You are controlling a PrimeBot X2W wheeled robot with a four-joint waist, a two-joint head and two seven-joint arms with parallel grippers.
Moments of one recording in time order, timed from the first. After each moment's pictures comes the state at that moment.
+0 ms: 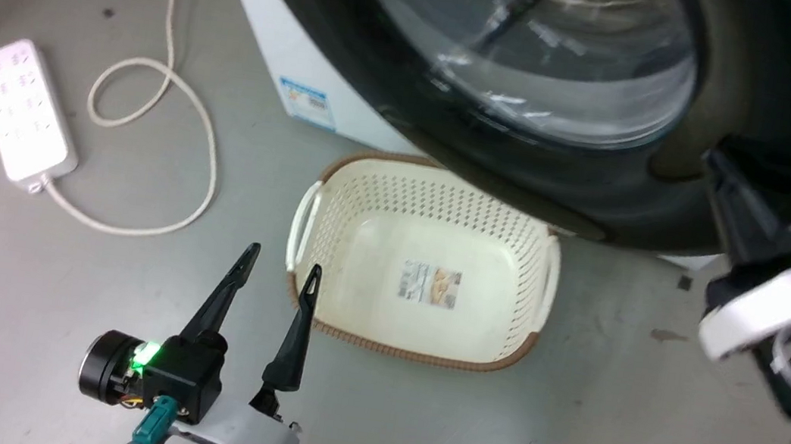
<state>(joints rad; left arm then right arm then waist) -0.09 0.06 -0.19 0.01 -0.06 -0.04 -0.26 -0.50 -0.36 0.21 0.22 0.27 0.13 -0.10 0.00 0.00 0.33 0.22</state>
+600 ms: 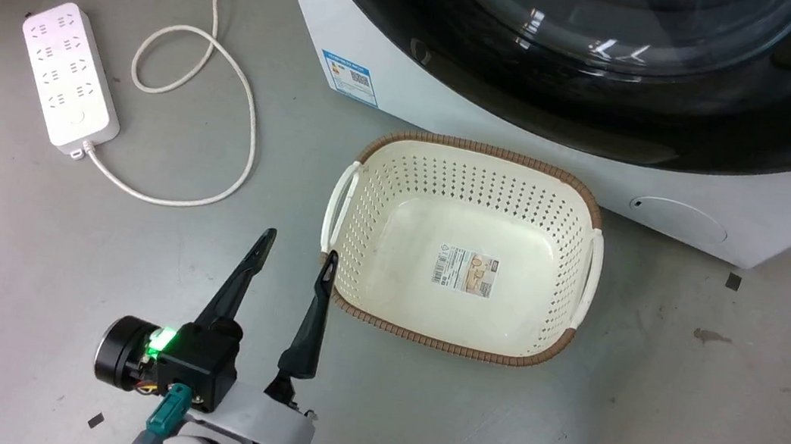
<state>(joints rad) -0.13 0.05 -0.22 0.02 -0.06 -0.02 -0.26 -0.78 -0.43 0.12 0.53 0.41 0.14 -0.03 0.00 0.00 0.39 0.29</state>
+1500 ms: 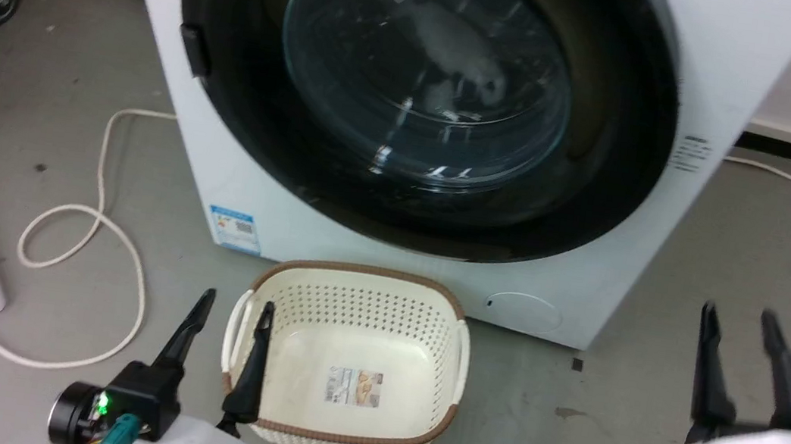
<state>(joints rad) -0.04 0.06 -0.11 0.10 -0.09 -0.05 -0.26 -0.18 -0.12 -0.09 0.22 0.20 0.13 -0.25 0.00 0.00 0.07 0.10</state>
